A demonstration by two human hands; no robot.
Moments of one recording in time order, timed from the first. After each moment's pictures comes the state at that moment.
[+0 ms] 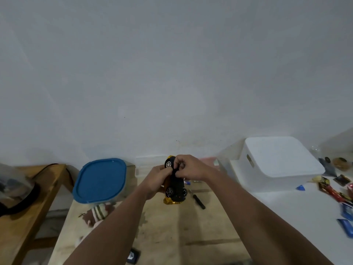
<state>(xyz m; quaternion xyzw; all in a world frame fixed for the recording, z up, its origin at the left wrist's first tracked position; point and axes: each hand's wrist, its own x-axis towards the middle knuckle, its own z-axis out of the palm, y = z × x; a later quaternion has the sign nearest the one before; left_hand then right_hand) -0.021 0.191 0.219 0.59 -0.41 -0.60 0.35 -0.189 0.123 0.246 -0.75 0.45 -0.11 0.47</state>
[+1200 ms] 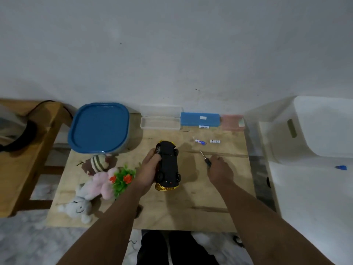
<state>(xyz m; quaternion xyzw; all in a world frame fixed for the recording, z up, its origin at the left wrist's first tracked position) 0.008 0.228 0.072 0.61 -0.21 -0.62 0.45 -0.234 0.133 0.000 -0.69 0.69 0.09 0.21</state>
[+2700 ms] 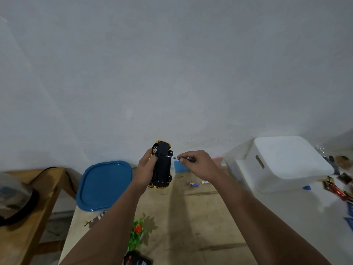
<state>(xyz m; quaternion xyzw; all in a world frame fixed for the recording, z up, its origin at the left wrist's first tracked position) 0.066 0.167 0.227 0.58 -0.40 -0.52 0.49 -0.142 0.111 0.246 -0.70 0.51 -0.26 0.43</state>
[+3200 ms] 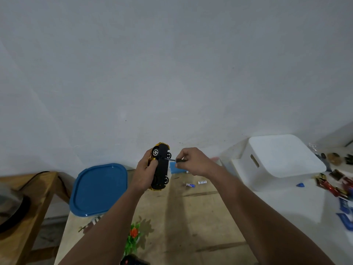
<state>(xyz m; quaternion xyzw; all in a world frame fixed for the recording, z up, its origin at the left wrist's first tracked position) 0.055 0.167 0.230 0.59 -0.47 -0.46 0.46 -0.138 0.103 0.273 -0.68 0.55 -0.16 0.44</state>
